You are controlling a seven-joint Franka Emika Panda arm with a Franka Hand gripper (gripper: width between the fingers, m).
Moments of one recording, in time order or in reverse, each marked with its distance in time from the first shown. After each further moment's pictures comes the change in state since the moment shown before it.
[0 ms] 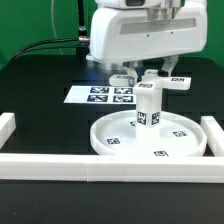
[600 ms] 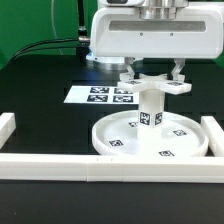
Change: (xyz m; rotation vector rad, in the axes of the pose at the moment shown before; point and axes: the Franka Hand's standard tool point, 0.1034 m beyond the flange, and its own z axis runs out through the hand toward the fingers) arm 0.003 -0.004 0.000 0.004 0.027 0.527
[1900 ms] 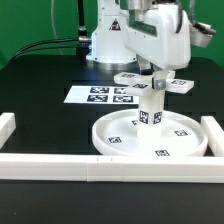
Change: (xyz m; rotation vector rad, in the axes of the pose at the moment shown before) arm -0.004 0.003 0.001 0.058 -0.111 1.293
